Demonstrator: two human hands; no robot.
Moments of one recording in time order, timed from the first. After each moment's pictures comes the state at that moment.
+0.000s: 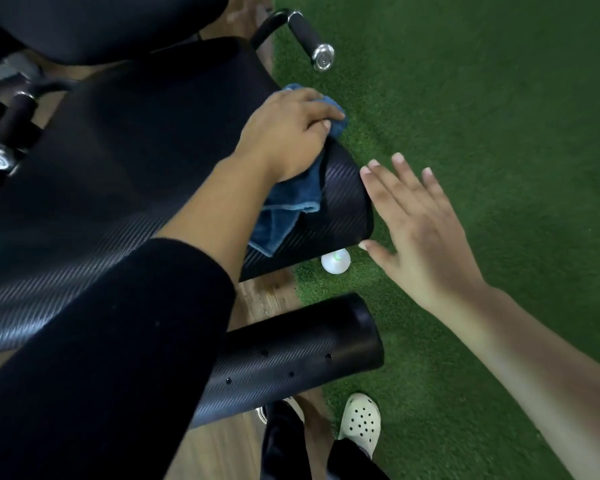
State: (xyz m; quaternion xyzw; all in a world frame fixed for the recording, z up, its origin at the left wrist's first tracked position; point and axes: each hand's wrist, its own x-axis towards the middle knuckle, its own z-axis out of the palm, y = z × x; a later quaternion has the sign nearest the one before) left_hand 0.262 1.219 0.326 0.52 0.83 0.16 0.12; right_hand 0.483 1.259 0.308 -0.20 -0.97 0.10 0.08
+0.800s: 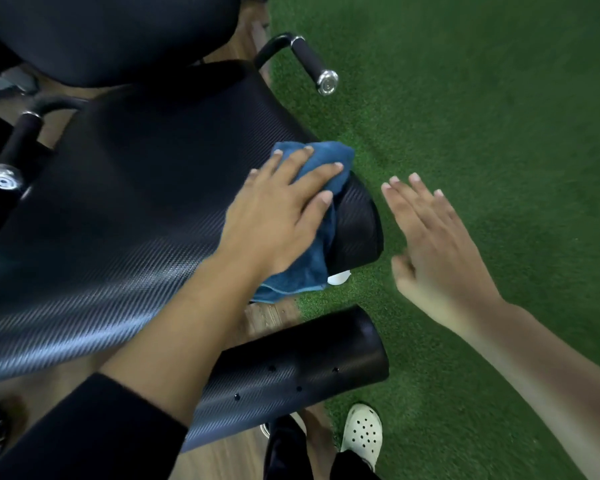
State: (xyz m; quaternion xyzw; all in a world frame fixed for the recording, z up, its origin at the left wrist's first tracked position) left_hand 0.291 1.148 0.338 0.53 0.82 0.16 0.11; right_hand 0.478 1.257 0.328 -0.25 -0.96 0.14 0.02
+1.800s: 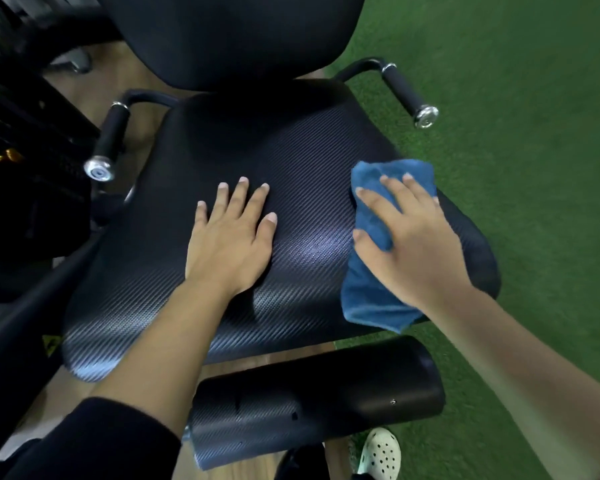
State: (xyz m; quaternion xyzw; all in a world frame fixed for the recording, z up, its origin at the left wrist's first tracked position) left_hand 0.166 1.028 0.312 0.34 0.92 0.08 0.17; right_hand 0.322 1.195 0.332 -0.25 -0.95 0.17 0.07
